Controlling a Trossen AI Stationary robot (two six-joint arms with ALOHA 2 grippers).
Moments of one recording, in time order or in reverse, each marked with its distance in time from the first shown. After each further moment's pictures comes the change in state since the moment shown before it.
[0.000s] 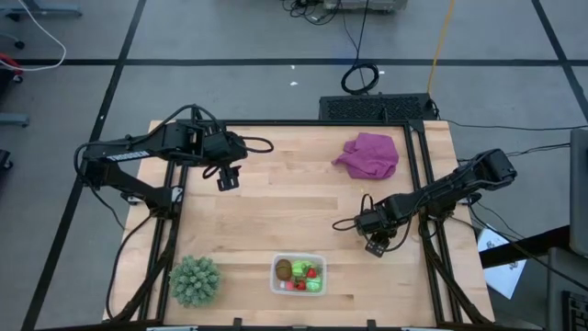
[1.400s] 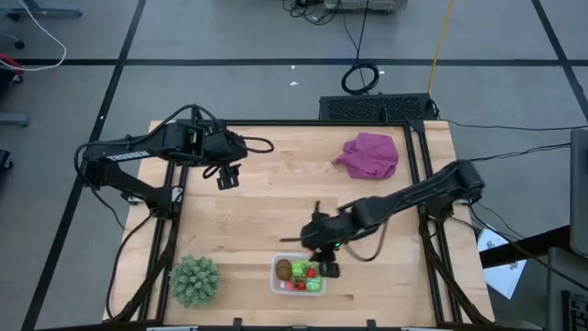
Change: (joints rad) left arm 0.000 0.000 0.000 0.000 -0.028 0.029; right arm 0.039 0.312 0.792 0.113 0.133 -0.550
